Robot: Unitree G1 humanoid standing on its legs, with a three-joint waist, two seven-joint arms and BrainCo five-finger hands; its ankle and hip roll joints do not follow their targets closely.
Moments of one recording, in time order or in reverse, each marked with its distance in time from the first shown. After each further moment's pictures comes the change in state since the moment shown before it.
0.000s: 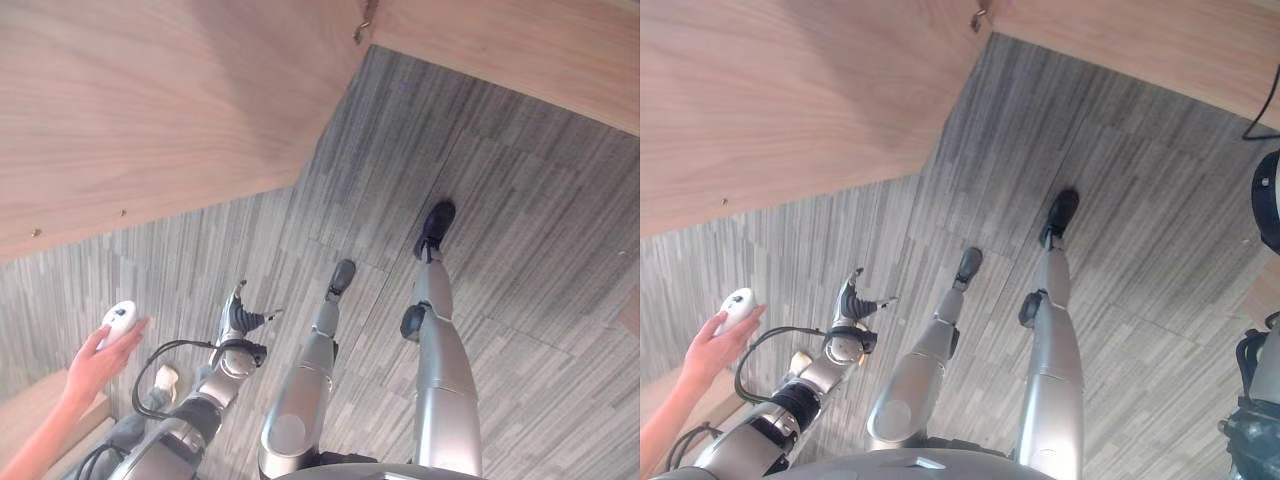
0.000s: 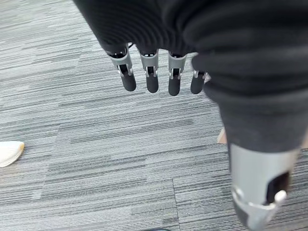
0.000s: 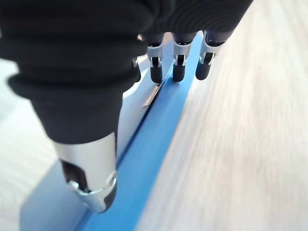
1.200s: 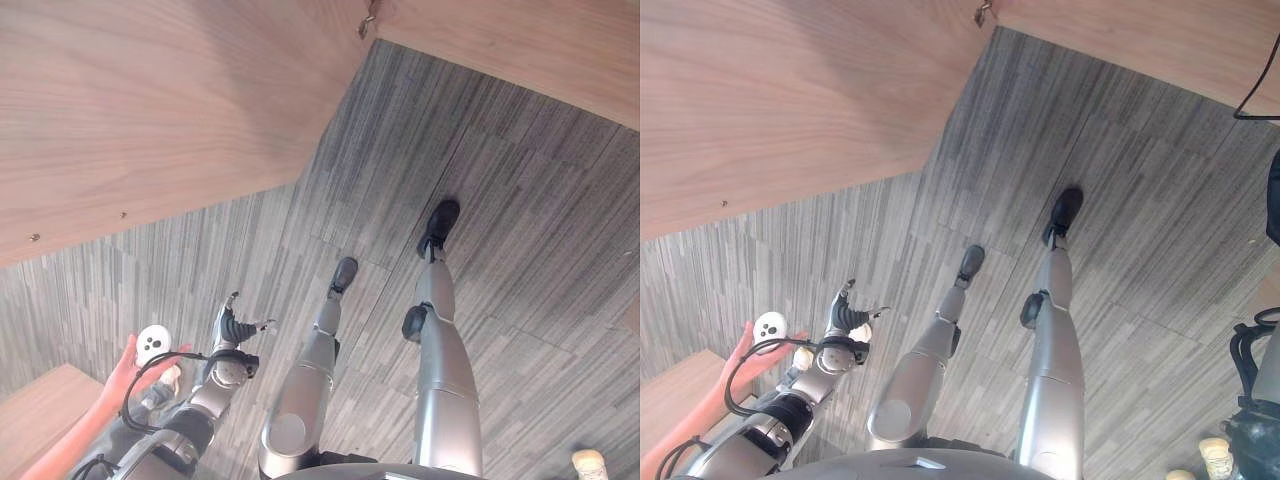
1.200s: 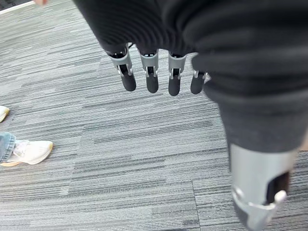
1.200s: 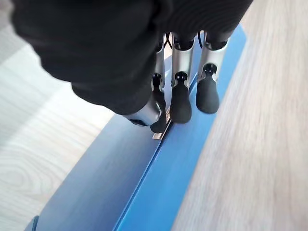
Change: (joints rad) left arm 0.049 0.001 0.023 0.027 -0.023 -0.001 -0.009; right arm -0.001 0.001 -0.177 -0.075 -0.104 -0.075 -0.048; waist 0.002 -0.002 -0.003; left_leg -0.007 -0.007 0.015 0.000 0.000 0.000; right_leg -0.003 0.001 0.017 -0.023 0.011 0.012
